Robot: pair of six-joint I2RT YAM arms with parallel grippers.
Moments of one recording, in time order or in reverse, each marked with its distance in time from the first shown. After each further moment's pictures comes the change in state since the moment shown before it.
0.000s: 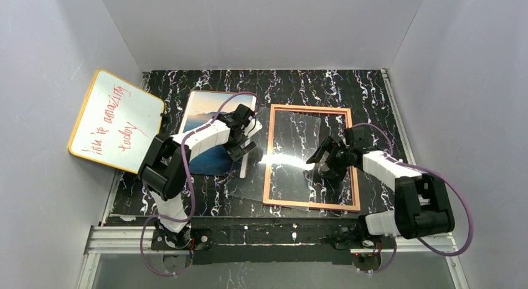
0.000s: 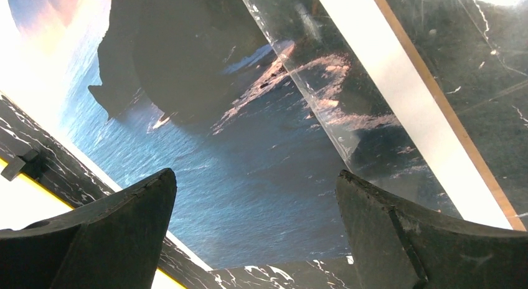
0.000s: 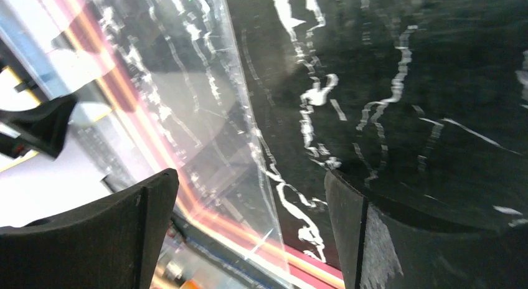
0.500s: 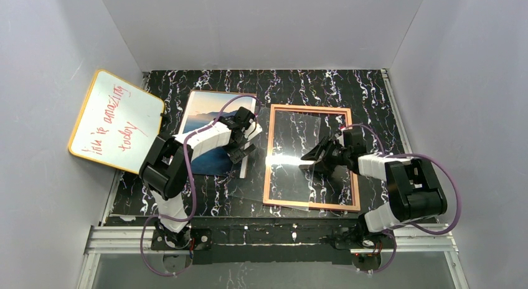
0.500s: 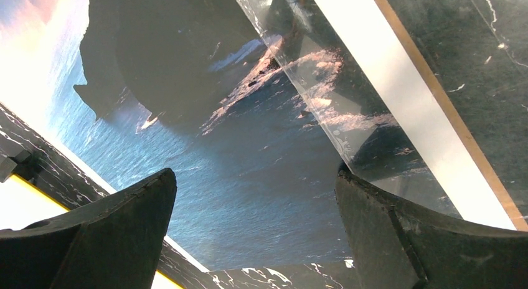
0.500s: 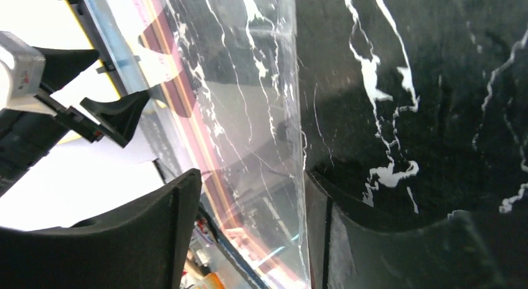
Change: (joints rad) left arm -0.004 0.018 -0.028 0.026 -0.007 0.001; right arm -0.011 0.164 -0.083 0.436 -0.220 0.098
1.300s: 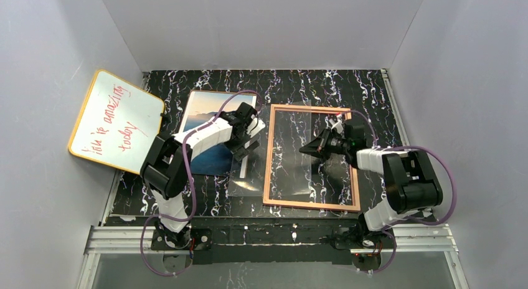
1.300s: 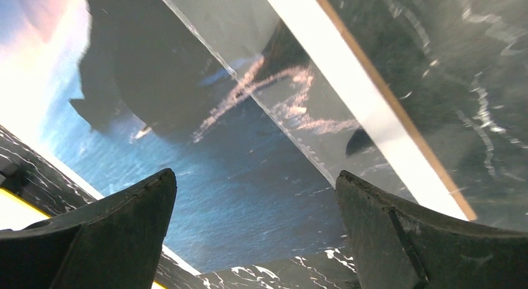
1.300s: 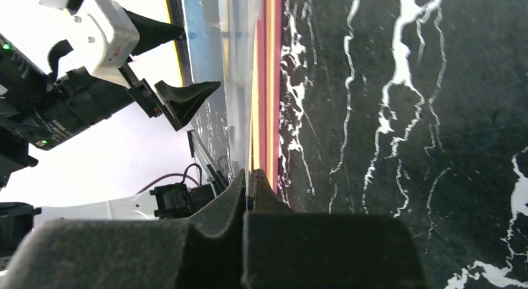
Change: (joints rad) left arm -0.005 0.006 0.050 -0.054 0.055 -0.024; right arm -0.012 0.081 -0.005 0.371 -0.197 0.082
